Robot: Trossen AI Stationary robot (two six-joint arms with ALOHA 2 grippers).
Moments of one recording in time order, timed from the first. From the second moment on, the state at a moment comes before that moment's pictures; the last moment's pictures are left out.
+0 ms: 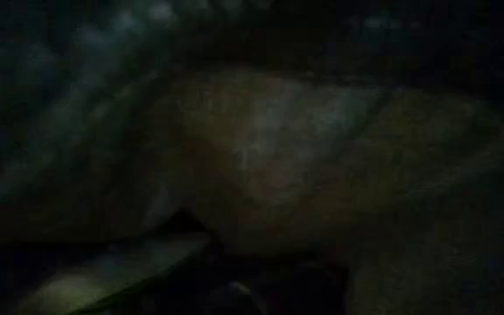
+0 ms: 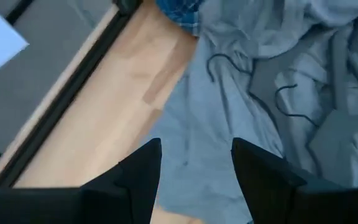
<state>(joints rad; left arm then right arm) 0.58 1.28 1.32 -0.98 0.08 0.05 -0.69 1.40 1.36 -0.84 -0.11 0.08</state>
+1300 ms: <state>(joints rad) -0.02 1.16 0.90 -0.75 0.12 -0.53 0.31 1.46 0.74 0.01 0.04 1.10</state>
